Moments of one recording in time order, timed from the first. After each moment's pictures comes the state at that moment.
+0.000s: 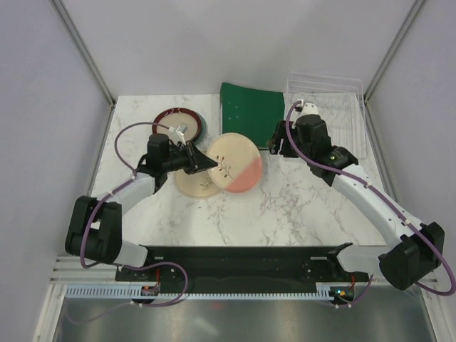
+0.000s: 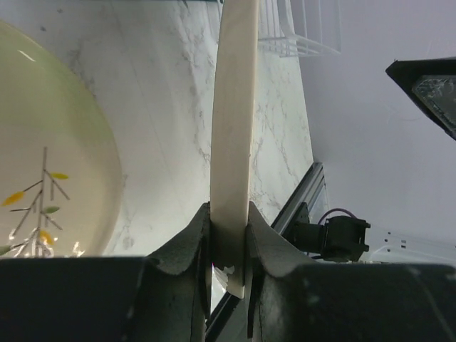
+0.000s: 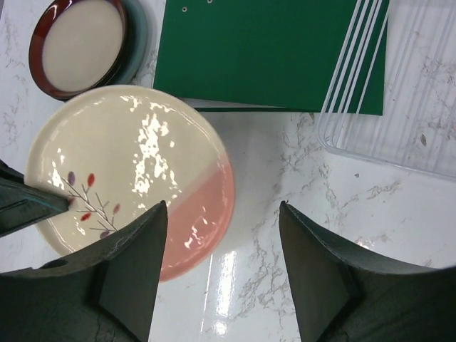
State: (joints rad) left arm -0.25 1.44 0.74 0.25 0.75 -0.77; right arm 0.49 1.26 1.15 -0.40 0.11 0.47
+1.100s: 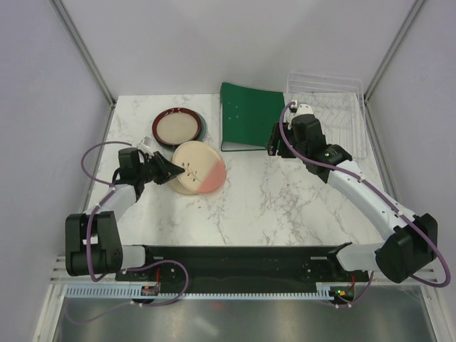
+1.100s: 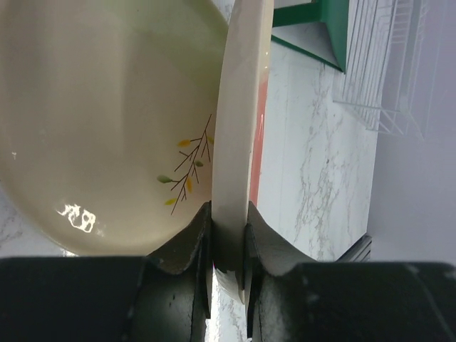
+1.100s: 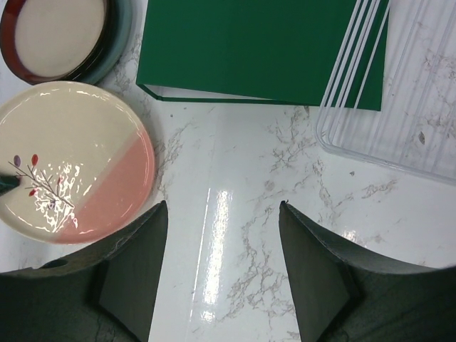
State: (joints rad) left arm 0.08 1.32 0.59 0.07 0.65 -0.62; right arm 0.49 1.31 1.15 -0.40 0.11 0.44
